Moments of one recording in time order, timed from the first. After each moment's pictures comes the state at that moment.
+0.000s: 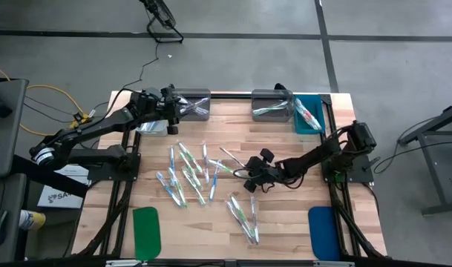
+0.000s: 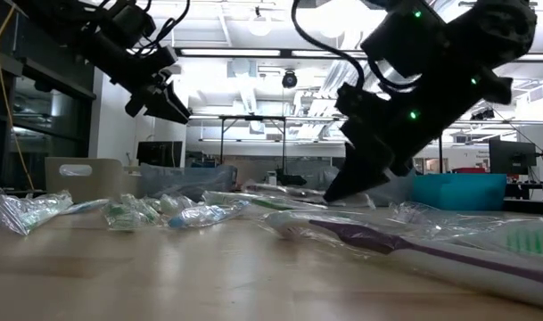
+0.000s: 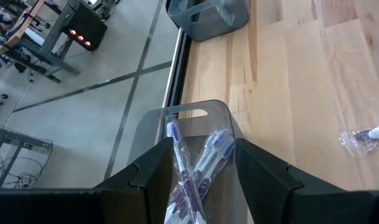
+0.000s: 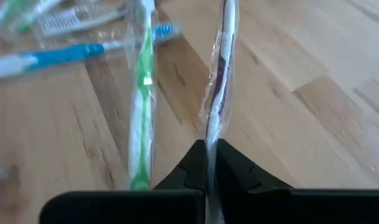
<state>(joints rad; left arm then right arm) 0.69 0.99 0.62 -0.10 0.09 0.75 0.22 1.76 0.70 0.25 0.53 0.55</state>
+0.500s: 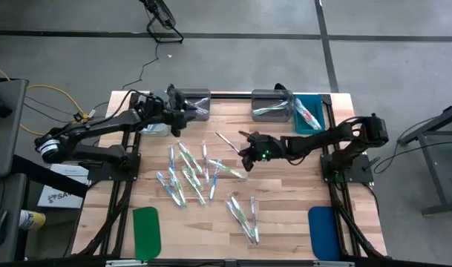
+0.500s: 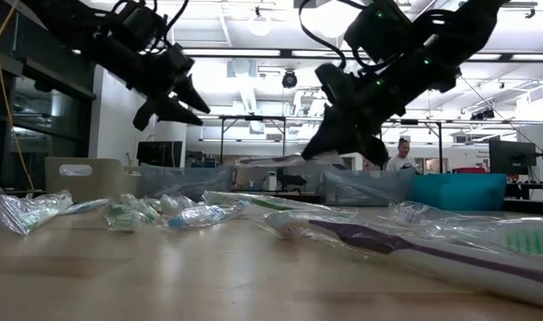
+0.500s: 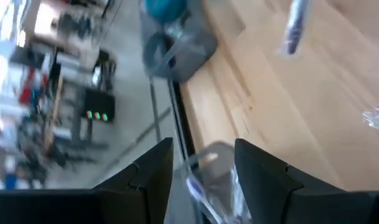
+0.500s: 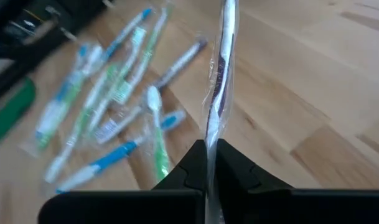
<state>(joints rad) 0.60 1.09 0.63 0.05 0.14 1.20 -0.05 1.60 0.70 0.30 0.12 0.67</state>
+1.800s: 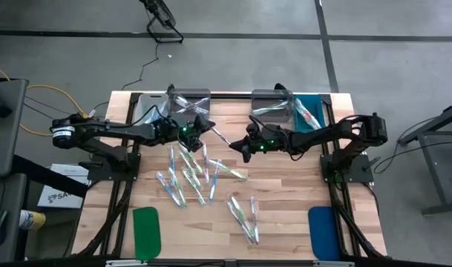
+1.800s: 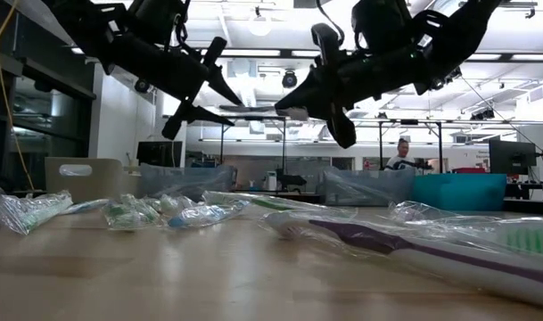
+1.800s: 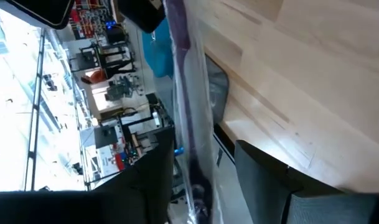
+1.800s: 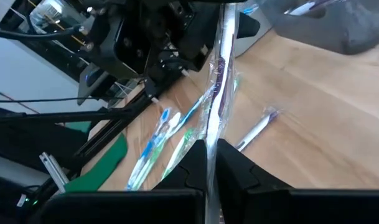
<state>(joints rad) 0.25 1.30 0.63 0.36 -0.19 1.67 -0.13 1.60 0.70 0.63 -0.05 0.71</state>
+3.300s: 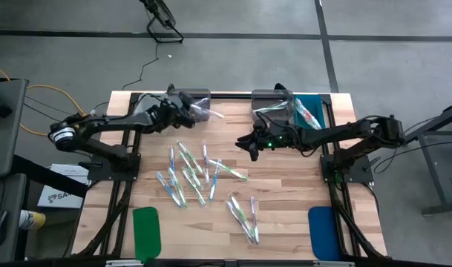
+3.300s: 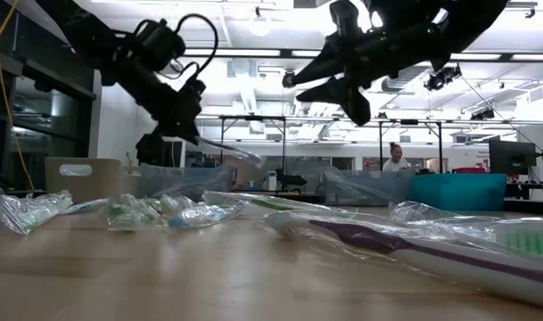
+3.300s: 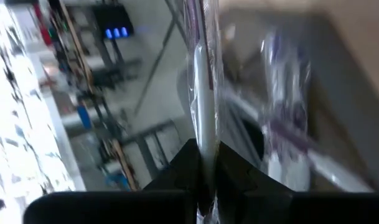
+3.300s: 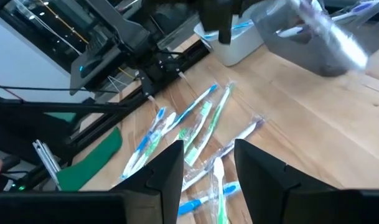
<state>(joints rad) 0.55 1.30 0.62 0.20 -0.44 1.50 -0.14 1.41 0.70 0.41 -0.04 0.60</state>
